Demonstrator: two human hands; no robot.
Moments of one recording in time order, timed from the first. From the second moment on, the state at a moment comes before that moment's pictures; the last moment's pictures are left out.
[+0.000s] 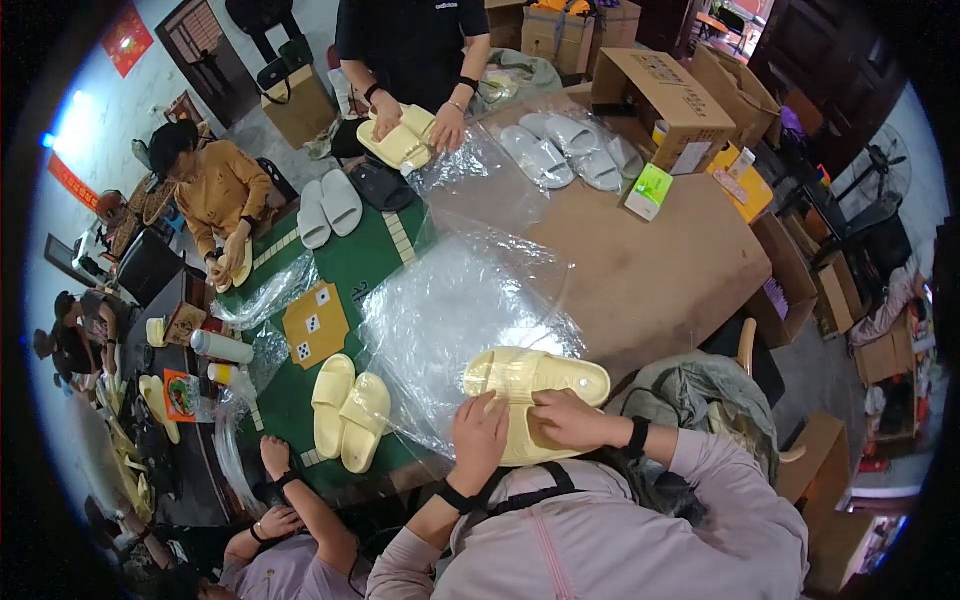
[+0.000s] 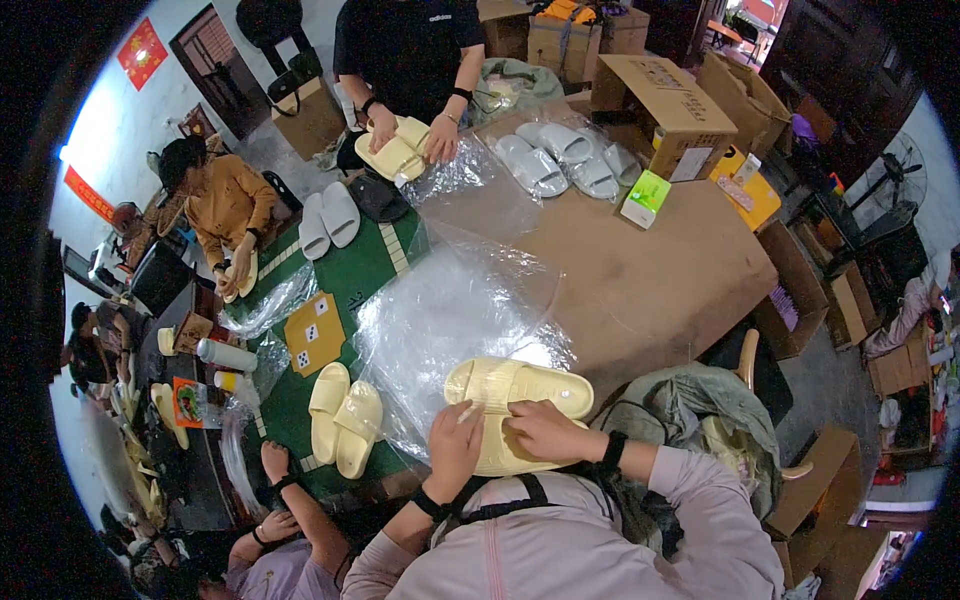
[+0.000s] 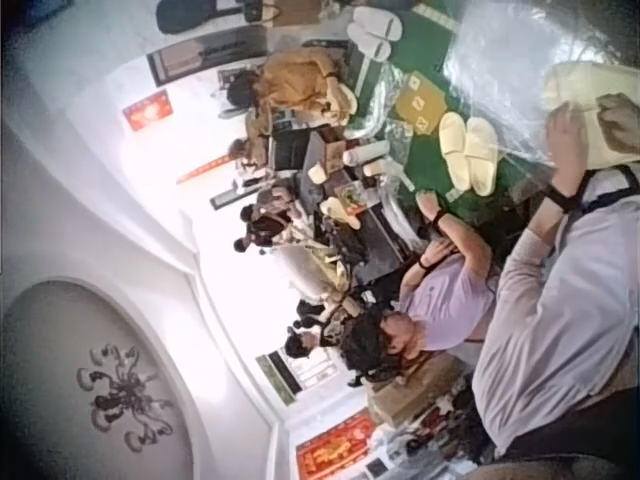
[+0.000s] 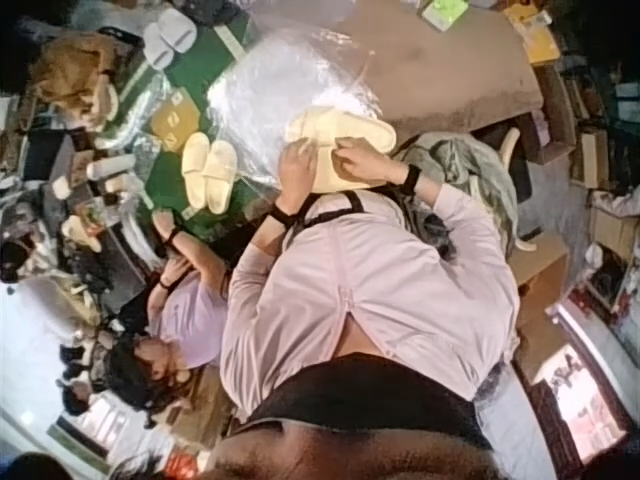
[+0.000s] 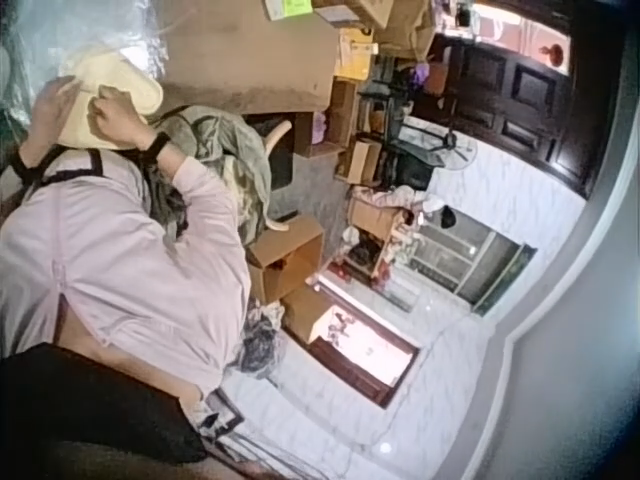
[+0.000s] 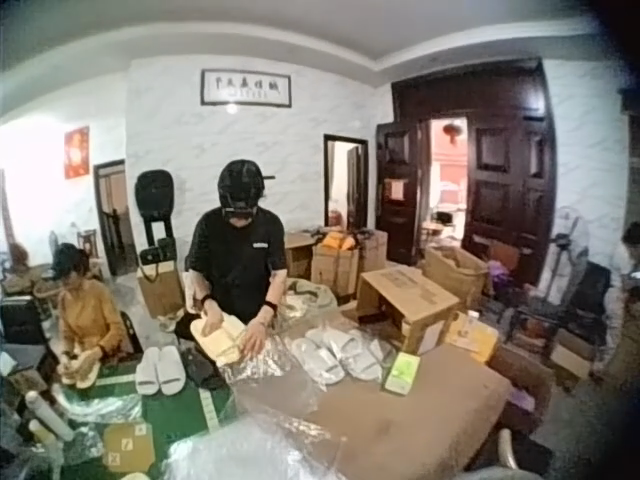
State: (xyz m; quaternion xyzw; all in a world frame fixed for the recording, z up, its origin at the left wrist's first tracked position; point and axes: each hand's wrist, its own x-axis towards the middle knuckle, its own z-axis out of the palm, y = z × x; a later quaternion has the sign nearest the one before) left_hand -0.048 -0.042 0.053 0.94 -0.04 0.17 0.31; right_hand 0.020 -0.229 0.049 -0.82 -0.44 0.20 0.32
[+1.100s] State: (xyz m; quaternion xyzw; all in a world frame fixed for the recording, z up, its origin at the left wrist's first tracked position) left_hand -0.032 0.017 0.158 0.53 0.14 0.20 0.81; right_hand -0.008 -0.188 0.153 -0.81 -0.34 -0.04 0.47
